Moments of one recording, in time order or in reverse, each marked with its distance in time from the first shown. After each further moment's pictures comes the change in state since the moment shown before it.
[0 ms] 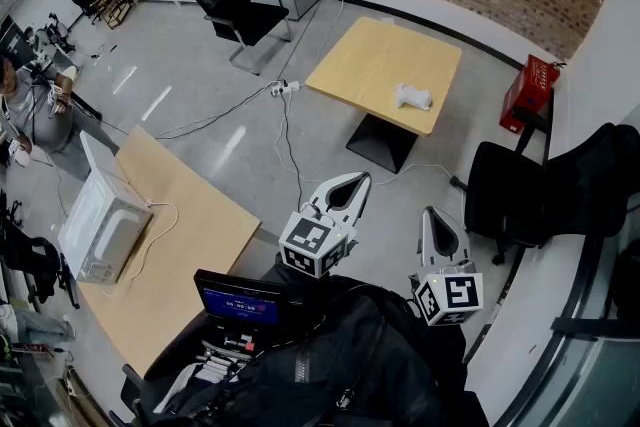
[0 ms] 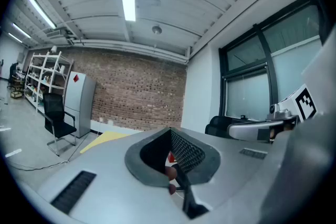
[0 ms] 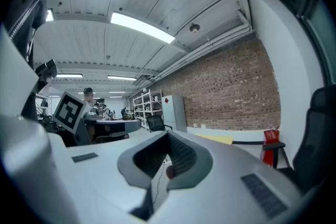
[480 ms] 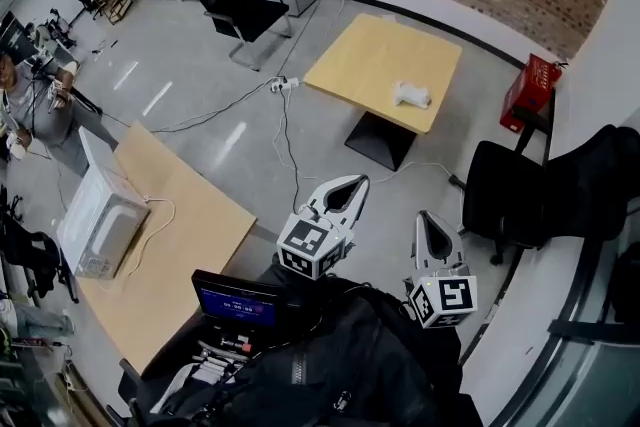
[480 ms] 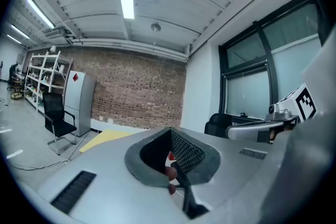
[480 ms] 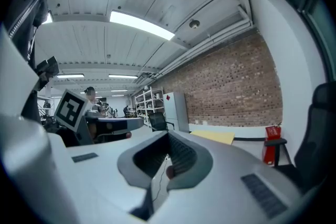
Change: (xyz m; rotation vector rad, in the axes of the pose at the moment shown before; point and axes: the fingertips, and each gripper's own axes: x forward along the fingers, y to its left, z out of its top) left arm 0.004 -0.010 -0.009 0.009 0.020 0.001; right arm -0.003 -0.003 -0.014 0.017 0.029 0.026
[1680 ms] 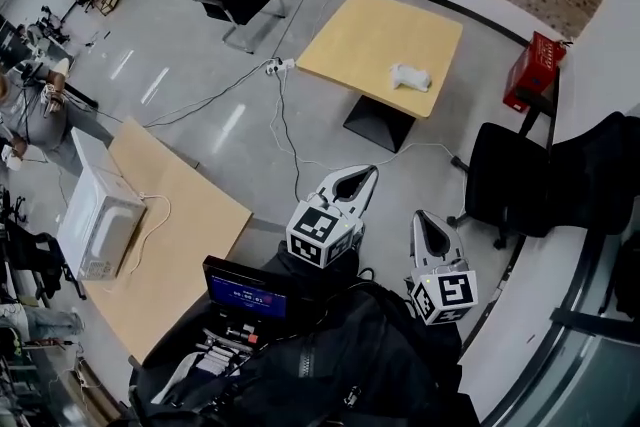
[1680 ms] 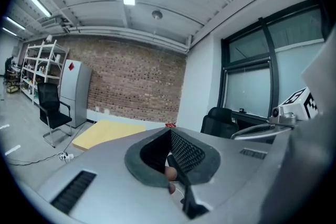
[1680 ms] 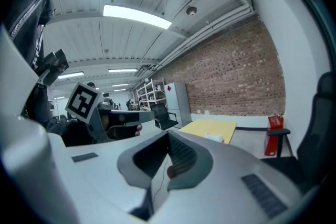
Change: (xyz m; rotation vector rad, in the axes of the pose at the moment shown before) left arm 0.053 0.008 -0.035 -0.030 0.099 -0.035; right arm 0.022 -0.023 -0.041 0.040 0.113 0.037
